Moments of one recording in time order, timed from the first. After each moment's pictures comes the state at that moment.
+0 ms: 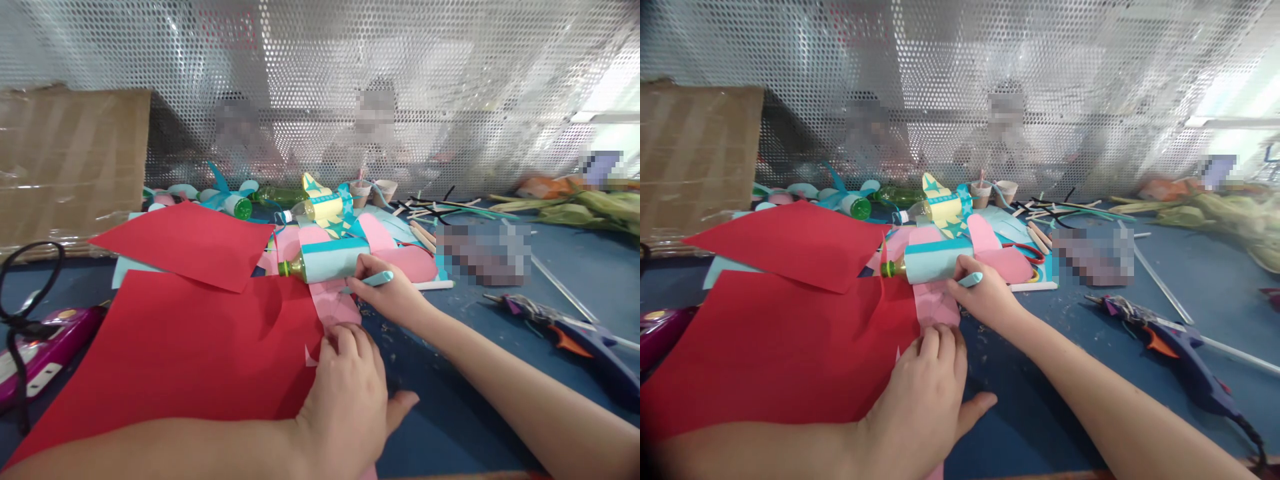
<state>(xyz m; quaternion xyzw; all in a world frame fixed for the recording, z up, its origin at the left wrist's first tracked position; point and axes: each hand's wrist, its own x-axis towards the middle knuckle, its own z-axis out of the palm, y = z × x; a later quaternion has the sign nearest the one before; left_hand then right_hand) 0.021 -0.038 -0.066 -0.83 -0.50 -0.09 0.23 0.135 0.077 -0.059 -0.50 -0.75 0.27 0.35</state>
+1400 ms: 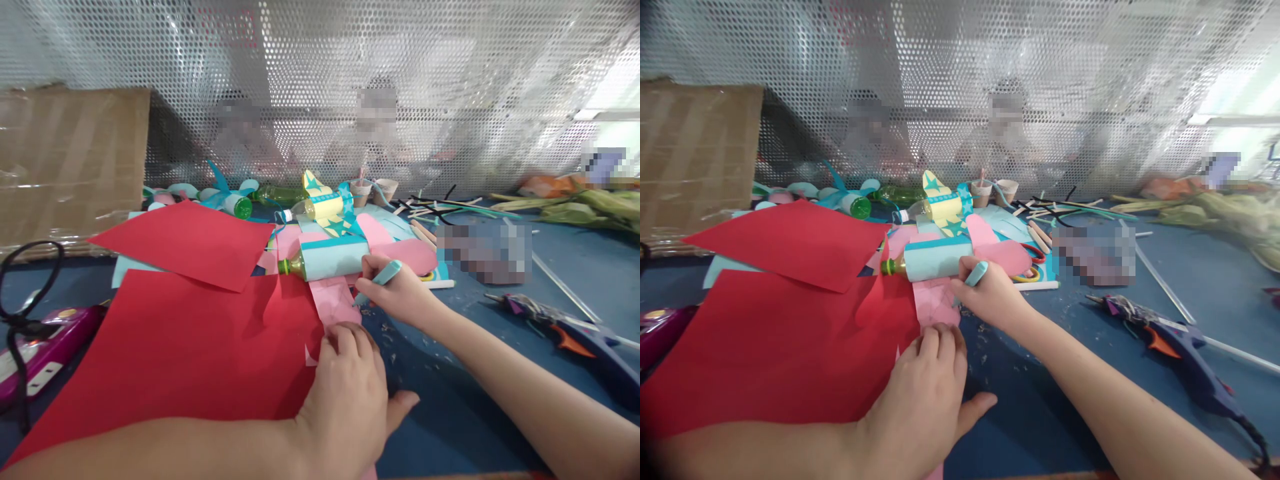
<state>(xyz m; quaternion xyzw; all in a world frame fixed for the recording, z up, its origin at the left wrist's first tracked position) 0.020 -0.039 -0.065 -0.84 -0.50 -0.05 0.22 0.140 0.072 -0.049 -0.49 -0.76 0.26 0.35</state>
